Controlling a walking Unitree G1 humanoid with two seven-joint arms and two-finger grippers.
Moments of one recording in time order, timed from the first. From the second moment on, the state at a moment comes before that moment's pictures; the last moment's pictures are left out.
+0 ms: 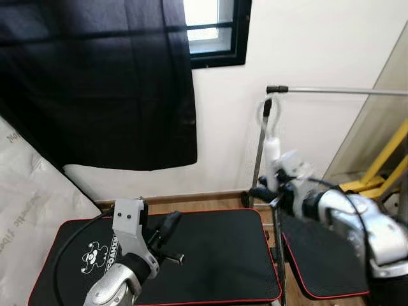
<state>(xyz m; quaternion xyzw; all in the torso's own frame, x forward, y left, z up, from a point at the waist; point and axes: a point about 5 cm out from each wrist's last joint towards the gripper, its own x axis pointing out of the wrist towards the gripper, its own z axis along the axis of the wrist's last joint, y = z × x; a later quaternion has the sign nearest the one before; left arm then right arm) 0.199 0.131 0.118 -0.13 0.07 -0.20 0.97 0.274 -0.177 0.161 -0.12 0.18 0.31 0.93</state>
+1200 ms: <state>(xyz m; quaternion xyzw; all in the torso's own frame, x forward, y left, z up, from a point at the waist) 0.203 0.132 0.119 -0.12 0.07 -0.19 0.97 0.282 -0.168 0.155 -0.13 0.17 0.26 0.94</state>
